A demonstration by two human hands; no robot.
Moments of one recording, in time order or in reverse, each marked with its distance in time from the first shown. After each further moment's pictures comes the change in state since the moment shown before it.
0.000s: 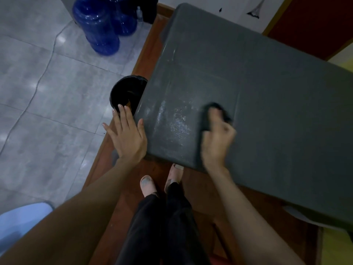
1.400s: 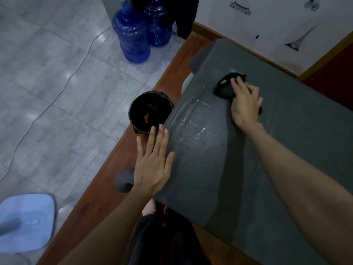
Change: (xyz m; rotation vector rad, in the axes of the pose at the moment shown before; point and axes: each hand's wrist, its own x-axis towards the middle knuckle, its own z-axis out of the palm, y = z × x) left_hand 0.030 0.031 0.000 0.046 -0.006 0.253; right_hand 0.257 -0.034 0.065 -0.377 -0.220 -0.432
